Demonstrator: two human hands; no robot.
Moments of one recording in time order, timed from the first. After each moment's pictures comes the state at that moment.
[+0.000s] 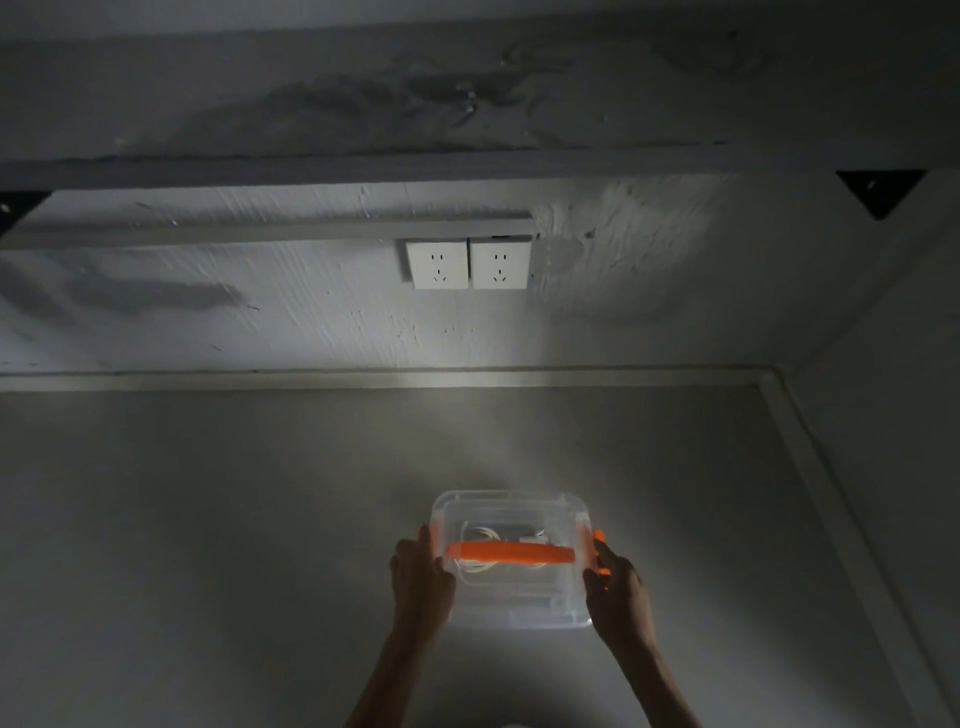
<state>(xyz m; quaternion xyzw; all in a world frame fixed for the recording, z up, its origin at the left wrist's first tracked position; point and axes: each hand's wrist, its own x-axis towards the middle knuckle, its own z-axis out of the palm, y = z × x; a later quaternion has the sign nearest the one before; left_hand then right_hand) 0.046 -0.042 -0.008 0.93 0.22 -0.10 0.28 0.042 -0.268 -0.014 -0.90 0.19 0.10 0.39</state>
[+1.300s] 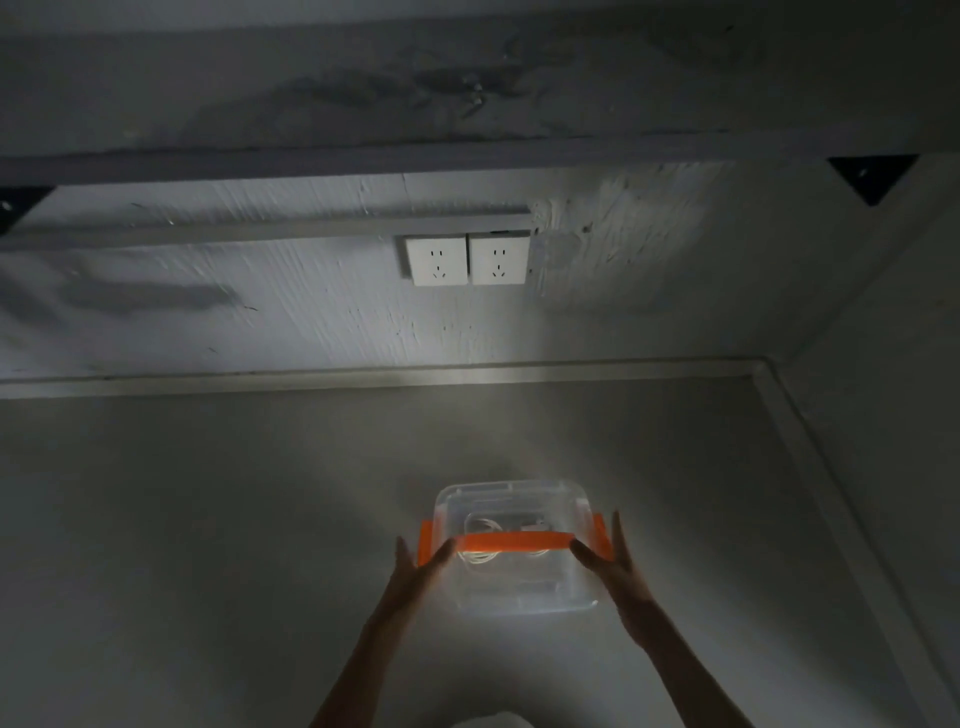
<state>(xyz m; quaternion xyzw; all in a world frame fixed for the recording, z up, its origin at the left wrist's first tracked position) 0.044 -0.003 -0.061 0.72 0.31 -0.22 0.57 0.054 -0.286 -0.064 -0.70 0.17 0.21 0.66</state>
